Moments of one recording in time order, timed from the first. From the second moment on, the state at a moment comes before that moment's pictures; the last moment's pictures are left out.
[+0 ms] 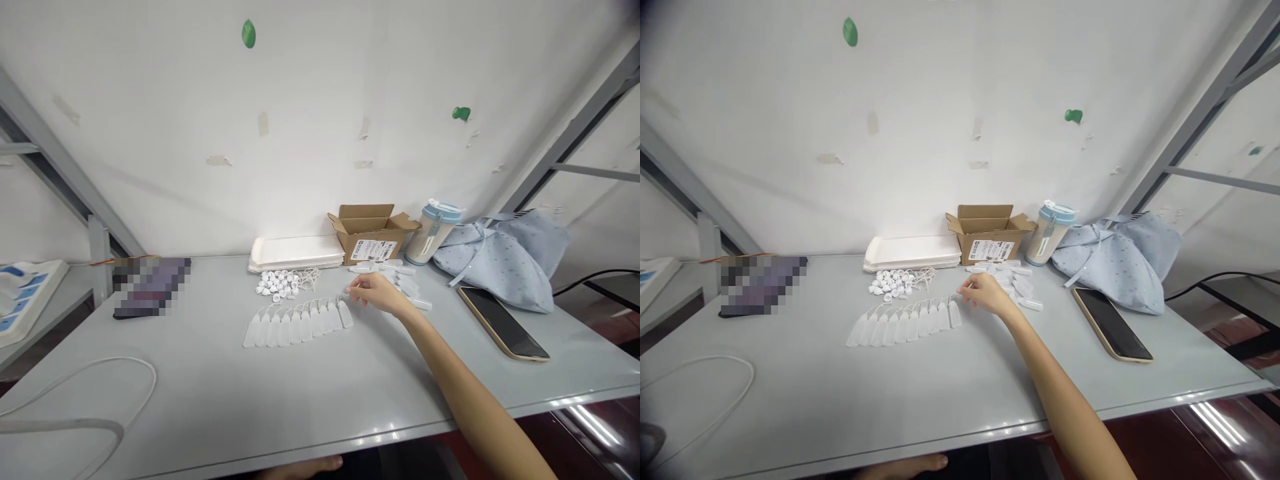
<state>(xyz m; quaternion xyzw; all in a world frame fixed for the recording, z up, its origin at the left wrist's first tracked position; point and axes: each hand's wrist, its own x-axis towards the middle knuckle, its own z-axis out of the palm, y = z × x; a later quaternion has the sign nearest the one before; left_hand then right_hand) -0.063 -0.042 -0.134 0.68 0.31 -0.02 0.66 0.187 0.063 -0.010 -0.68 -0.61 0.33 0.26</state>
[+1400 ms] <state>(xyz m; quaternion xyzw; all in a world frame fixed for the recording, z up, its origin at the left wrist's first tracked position) -0.074 0.110 -0.021 0.81 0.41 0.40 0.10 0.214 0.091 -0.055 -0.69 -0.70 -0.08 0.15</state>
